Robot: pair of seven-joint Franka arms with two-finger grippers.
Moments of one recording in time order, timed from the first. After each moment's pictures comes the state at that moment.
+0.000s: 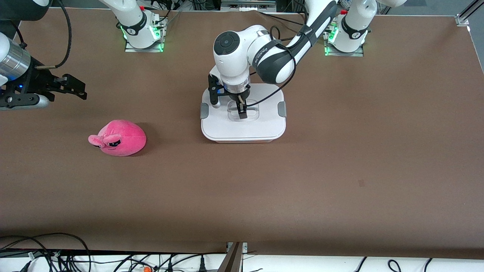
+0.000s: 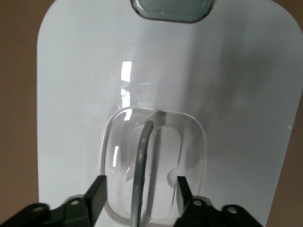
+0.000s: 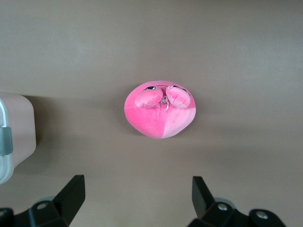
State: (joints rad) left arm -0.69 0.60 -0.23 -1.42 0.24 1.95 0.43; right arm 0.19 0.03 -0.12 -1.63 0.01 1.62 -0.01
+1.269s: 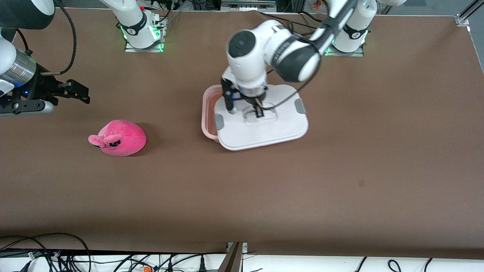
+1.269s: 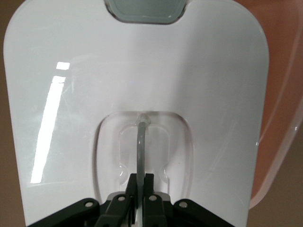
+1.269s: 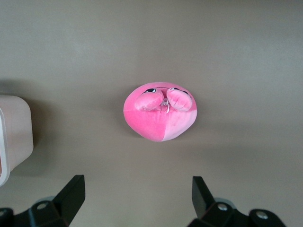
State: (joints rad) left arm -0.53 0.53 -0.21 -1.38 0.21 1.77 0.50; right arm 0.19 0.06 -0.12 -1.63 0.01 1.64 -0.01
